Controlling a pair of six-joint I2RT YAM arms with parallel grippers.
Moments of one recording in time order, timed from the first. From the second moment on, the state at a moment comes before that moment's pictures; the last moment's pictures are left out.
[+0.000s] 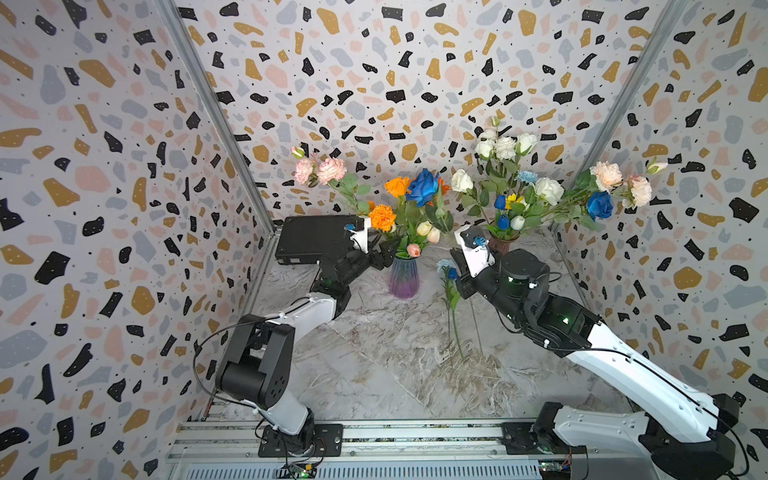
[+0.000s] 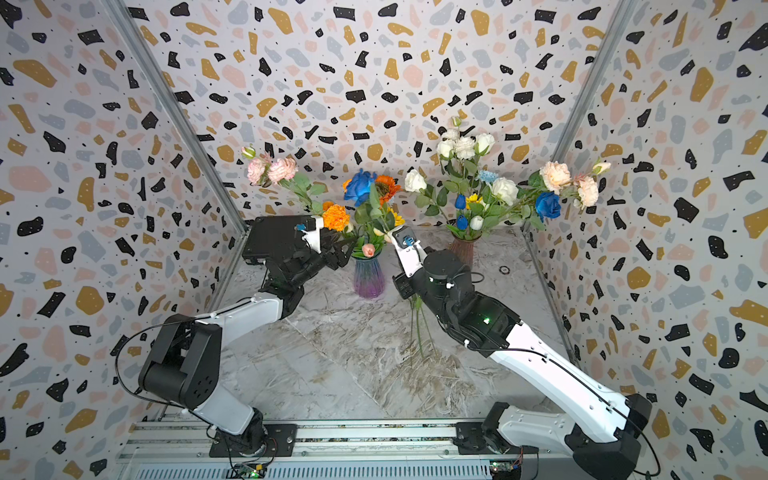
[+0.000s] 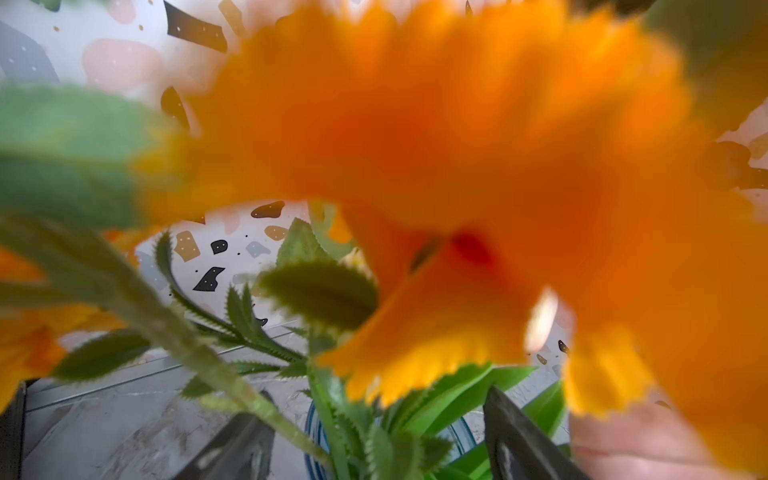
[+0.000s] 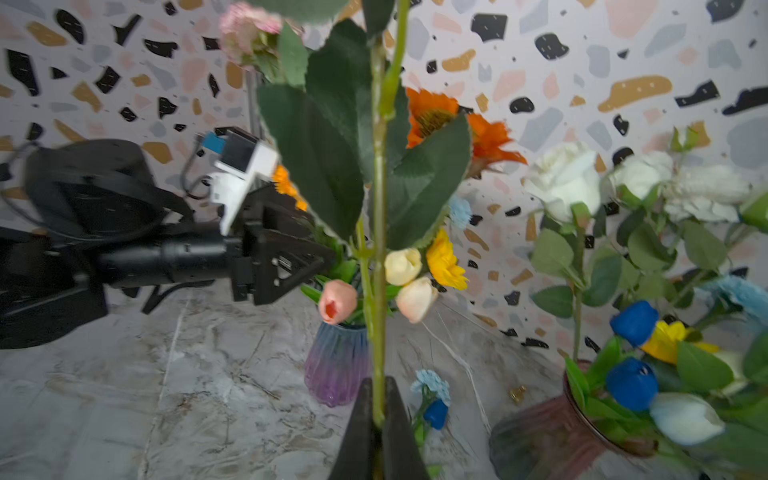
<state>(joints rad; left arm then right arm) -0.32 1.58 0.92 0.75 0.45 -0.30 0.84 1.12 1.29 -0.39 0.35 -0.08</state>
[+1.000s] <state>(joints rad) -0.35 1.36 0.81 0.63 0.44 -0.23 0.49 1.44 1.33 -0.70 0.07 0.11</state>
